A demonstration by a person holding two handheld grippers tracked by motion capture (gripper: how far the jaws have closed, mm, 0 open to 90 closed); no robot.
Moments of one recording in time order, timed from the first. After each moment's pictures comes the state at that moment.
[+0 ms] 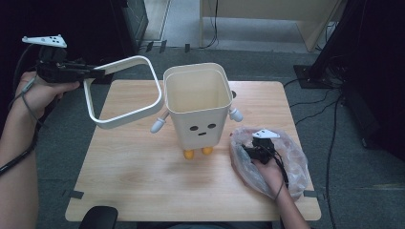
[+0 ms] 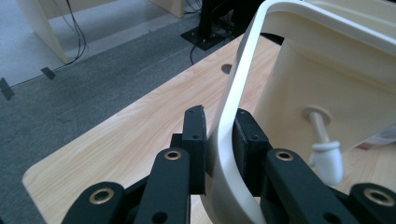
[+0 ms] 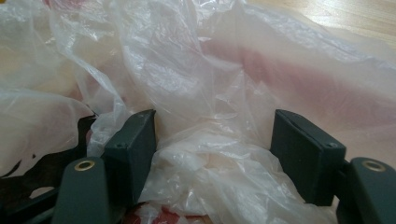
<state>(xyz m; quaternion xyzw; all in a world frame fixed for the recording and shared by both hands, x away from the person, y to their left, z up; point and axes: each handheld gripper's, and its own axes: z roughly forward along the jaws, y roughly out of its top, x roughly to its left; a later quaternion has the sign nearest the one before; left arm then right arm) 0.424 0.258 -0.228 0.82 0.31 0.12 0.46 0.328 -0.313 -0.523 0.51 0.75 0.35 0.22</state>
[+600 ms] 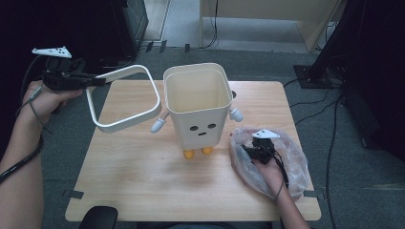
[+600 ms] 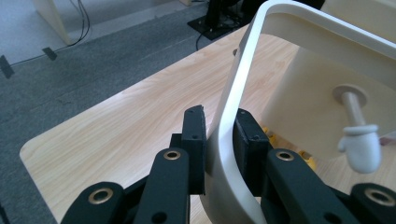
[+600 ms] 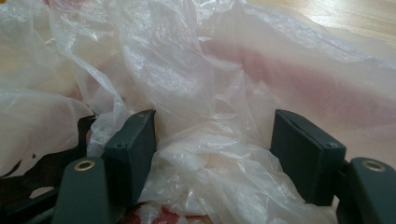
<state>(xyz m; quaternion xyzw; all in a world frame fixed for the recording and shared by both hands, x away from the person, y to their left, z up) 0.434 0.270 -0.265 0.82 0.34 0.11 0.44 0.328 -0.313 -0.523 0.51 0.75 0.35 0.22</state>
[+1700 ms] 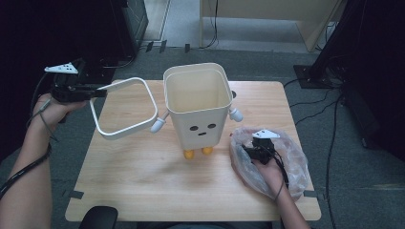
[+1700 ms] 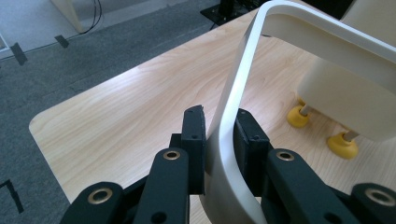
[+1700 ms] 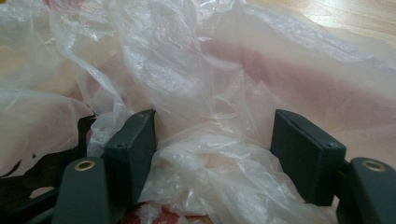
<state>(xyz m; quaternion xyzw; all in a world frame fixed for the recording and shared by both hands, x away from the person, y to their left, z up) 0.444 0.287 -0.324 0.82 0.35 0.12 0.43 0.327 -0.313 -0.523 0.51 0.75 0.35 0.22</state>
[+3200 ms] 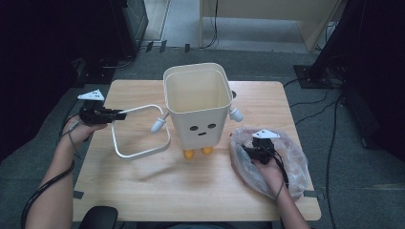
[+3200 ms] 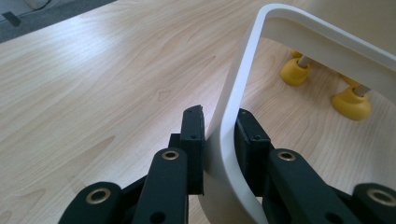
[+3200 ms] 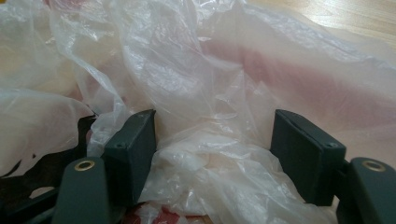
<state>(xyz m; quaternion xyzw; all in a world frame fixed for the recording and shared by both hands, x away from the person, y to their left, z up) 0.438 0.256 -0.420 0.84 0.33 0.07 0.42 0.327 -0.313 -0.523 0.51 0.75 0.35 0.22</state>
